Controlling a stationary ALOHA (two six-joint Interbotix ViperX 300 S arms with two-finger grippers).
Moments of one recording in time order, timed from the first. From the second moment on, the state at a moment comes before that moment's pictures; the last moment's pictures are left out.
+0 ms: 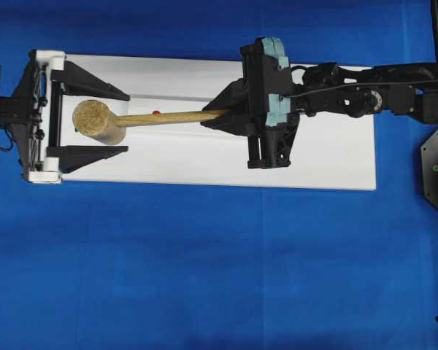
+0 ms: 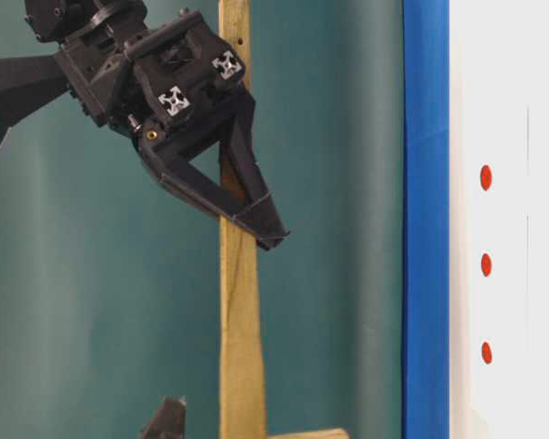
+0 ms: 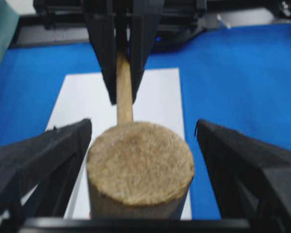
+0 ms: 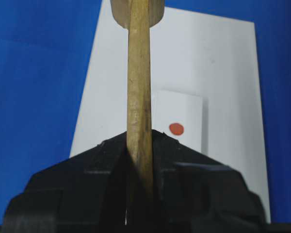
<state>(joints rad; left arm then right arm) 0.03 -0.58 1.07 -0.01 -0.37 0.12 -0.11 -0.14 0.56 0.75 0.09 -0.77</state>
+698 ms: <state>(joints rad) 0.03 -1.06 1.20 -0.01 0.01 0.12 -0.11 -0.25 0.69 0.79 0.09 -0.77</state>
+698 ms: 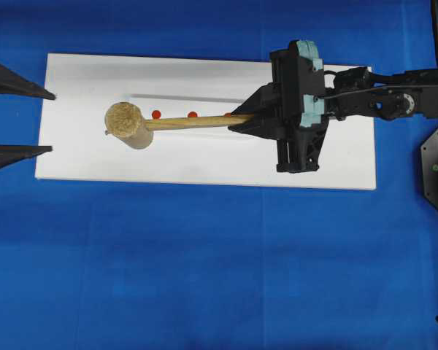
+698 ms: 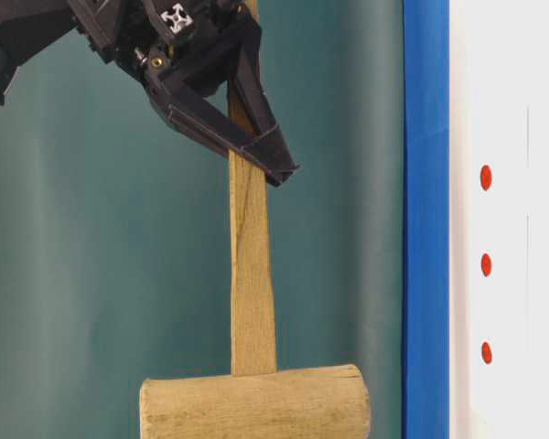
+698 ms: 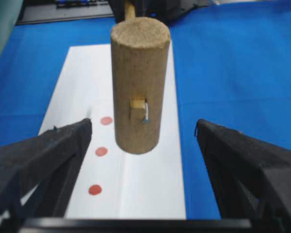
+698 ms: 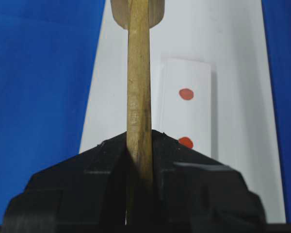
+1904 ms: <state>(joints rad) 0.03 -1.06 1.21 -0.01 0.02 0.12 -0.20 -0.05 0.75 0.87 0.00 -0.77</state>
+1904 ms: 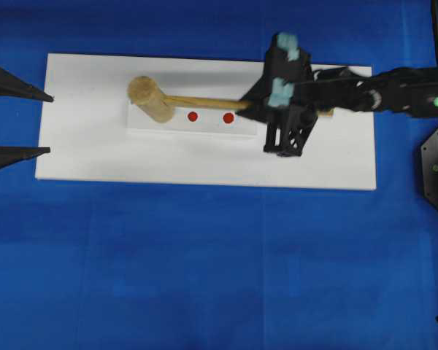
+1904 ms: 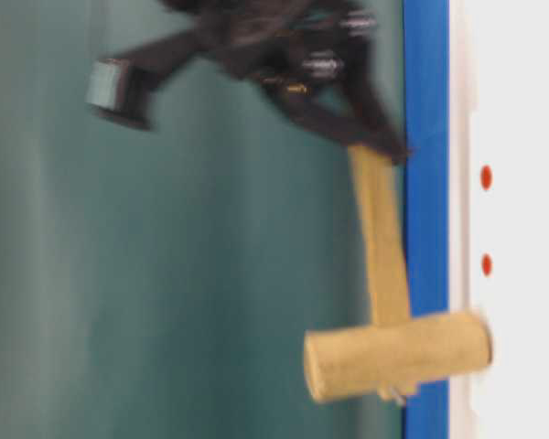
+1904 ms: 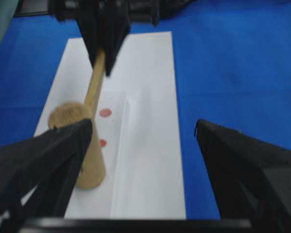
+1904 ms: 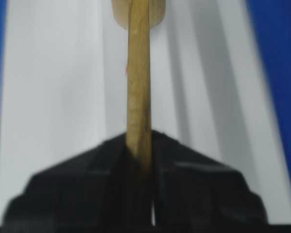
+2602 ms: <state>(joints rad) 0.03 -1.06 1.21 -0.01 0.02 0.12 -0.19 -0.31 0.81 0.88 -0.01 -0.78</state>
